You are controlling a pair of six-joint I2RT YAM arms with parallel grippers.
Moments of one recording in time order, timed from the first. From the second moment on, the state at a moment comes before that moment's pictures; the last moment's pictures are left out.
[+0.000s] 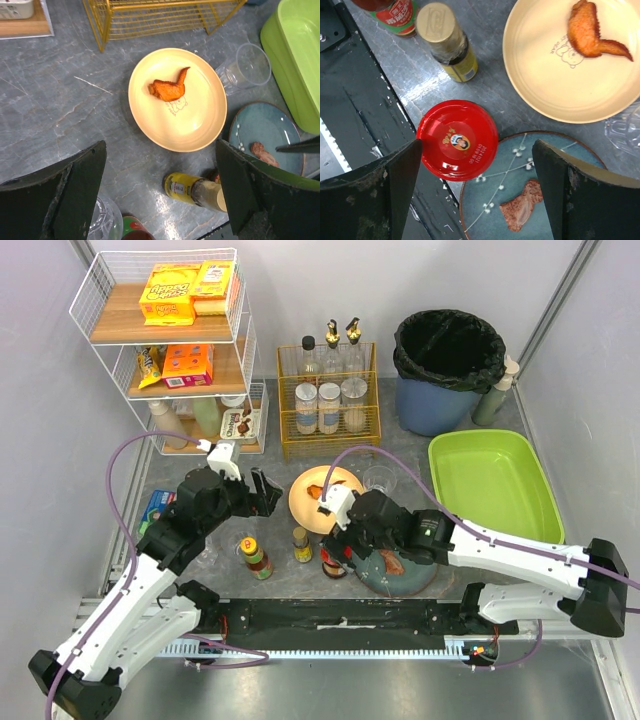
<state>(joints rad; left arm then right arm) -0.51 0.71 0.73 -0.46 0.00 -0.39 1.13 1.17 0.91 -0.46 0.04 0.09</state>
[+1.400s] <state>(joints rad) -0.51 0.68 0.73 -0.49 -0.13 -0.39 1.19 1.26 1.14 -0.65 0.13 0.16</state>
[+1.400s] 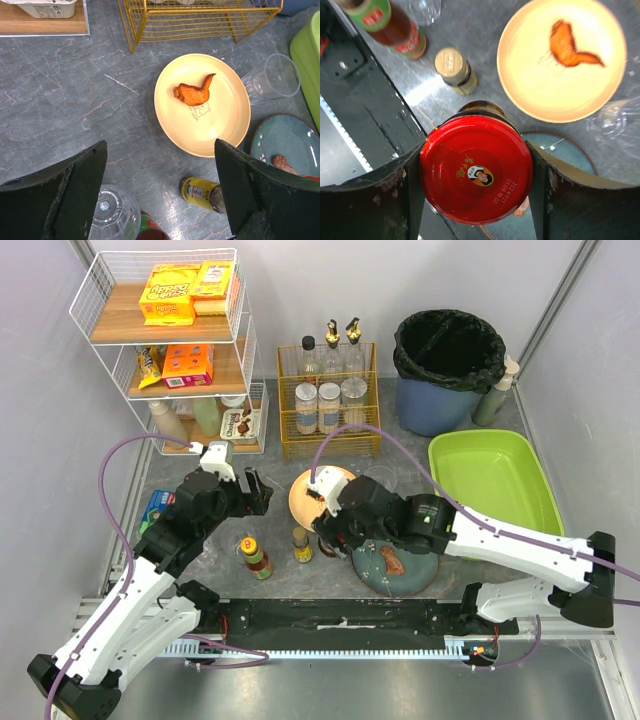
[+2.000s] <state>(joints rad) -0.51 0.64 0.73 -0.54 -0.22 -0.39 0.92 1.50 1.63 -0.76 0.34 0.14</state>
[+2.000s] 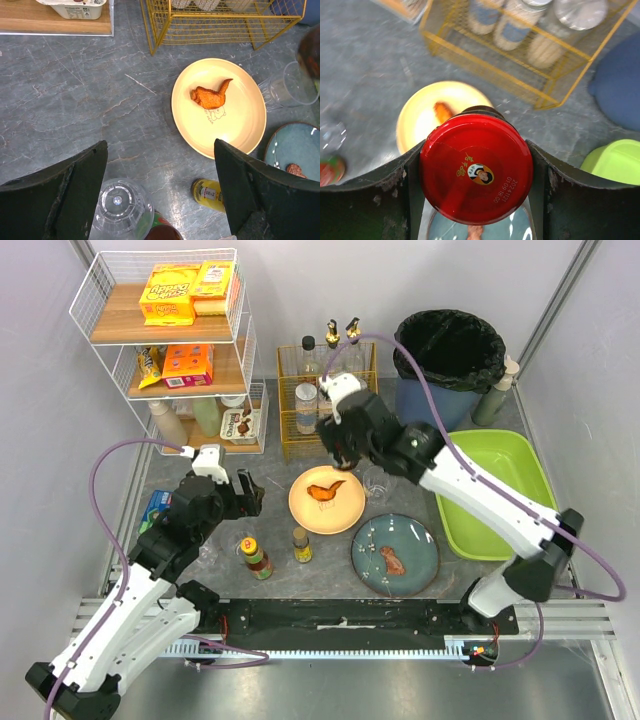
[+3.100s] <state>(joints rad) -0.51 0.68 0.73 -0.54 -0.25 -0.39 0.56 1.88 1.76 -0.46 0.20 0.09</state>
